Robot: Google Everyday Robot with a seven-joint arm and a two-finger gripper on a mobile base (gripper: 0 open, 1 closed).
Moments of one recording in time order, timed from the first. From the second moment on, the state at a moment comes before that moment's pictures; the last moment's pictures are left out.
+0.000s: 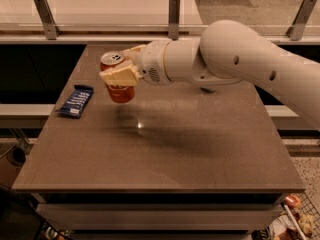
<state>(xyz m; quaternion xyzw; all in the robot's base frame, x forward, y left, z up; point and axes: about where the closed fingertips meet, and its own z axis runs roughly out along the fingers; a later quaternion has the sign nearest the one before) 0.577 0.095 0.948 -0.47 0.65 0.28 0.52</state>
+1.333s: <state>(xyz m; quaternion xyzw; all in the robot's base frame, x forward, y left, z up) 0.583 0.156 0.911 -0.47 0.63 0.33 0.51</state>
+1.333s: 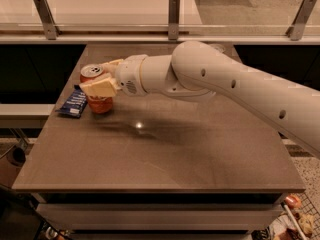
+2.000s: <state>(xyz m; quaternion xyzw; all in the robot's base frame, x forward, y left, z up) 0.581 0.161 0.912 -0.48 0.63 0.34 0.51</state>
